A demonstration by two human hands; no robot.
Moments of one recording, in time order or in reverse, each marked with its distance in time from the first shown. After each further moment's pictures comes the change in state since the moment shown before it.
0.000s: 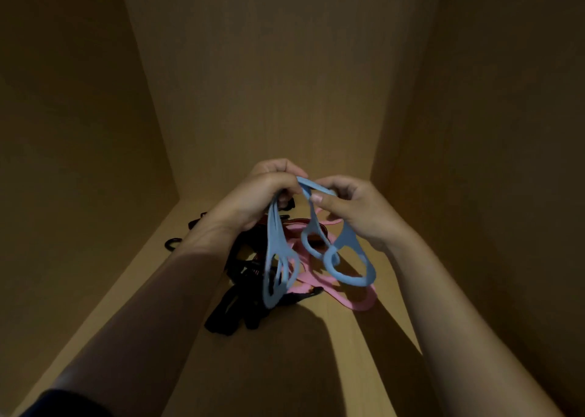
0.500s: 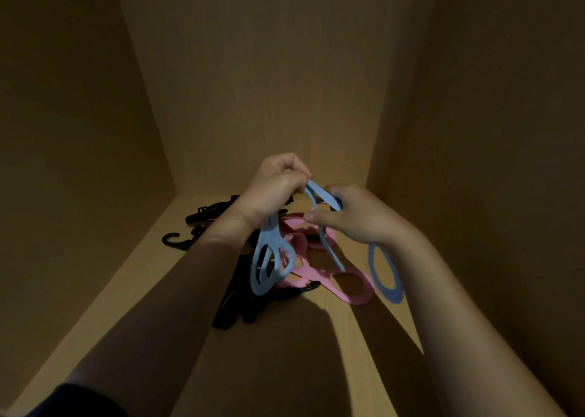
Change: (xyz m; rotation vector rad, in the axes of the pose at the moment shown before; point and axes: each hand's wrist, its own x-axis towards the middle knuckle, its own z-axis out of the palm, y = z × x) left_hand 0.003 -0.004 0.015 0.163 0.085 0.104; right_hand -0.001 0.001 -0.005 -0.464 -0.142 0.113
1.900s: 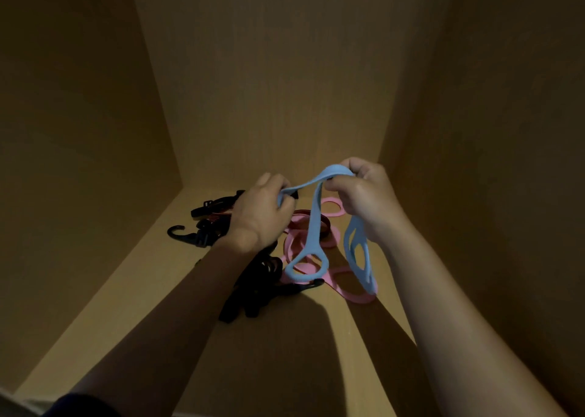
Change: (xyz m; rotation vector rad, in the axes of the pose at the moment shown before) left_hand -0.022 -0.046 0.001 0.738 0.193 0.103; right_hand 0.005 -0.001 0.004 0.588 0.364 0.034
